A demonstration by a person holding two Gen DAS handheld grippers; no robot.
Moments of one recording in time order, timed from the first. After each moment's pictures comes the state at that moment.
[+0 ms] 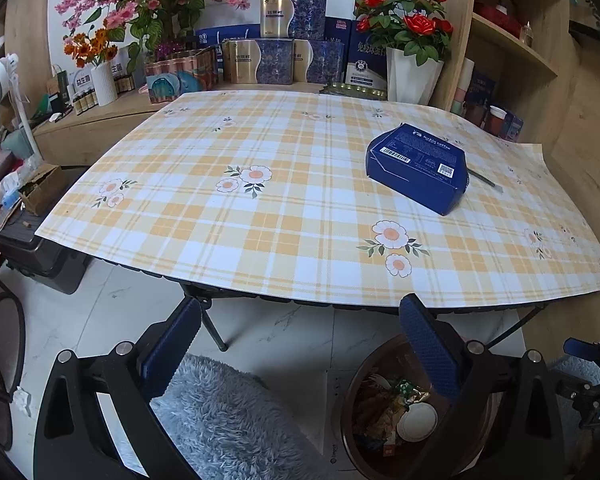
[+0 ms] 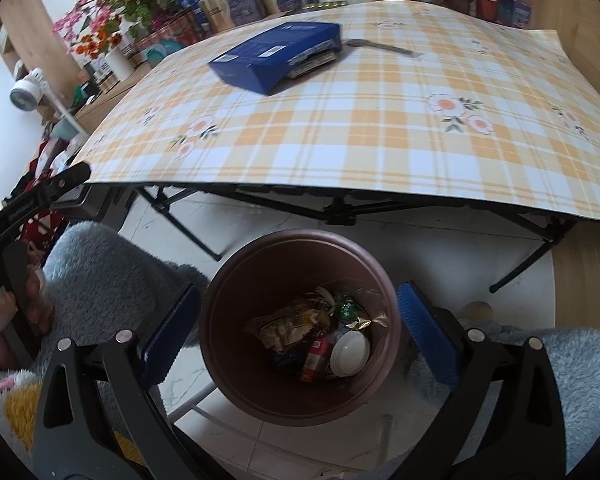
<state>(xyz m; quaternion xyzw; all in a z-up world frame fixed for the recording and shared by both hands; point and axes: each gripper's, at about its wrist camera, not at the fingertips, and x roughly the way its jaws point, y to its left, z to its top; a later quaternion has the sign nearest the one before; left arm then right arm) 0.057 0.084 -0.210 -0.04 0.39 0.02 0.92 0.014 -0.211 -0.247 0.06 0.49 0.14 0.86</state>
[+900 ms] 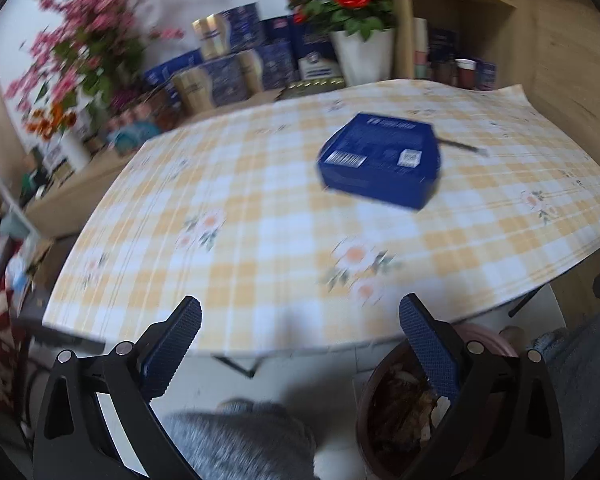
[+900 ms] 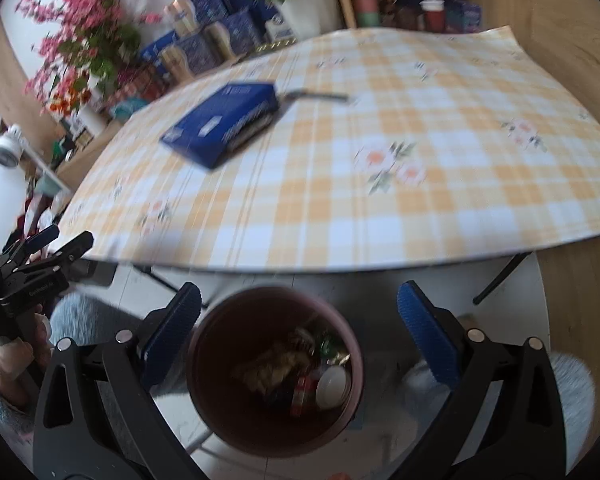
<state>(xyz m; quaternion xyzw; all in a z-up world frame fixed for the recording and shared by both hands) 0.106 0.013 -0.196 0.10 0.38 -0.02 0.92 0.046 -0.269 -0.216 0.12 0.44 0.08 0.89</state>
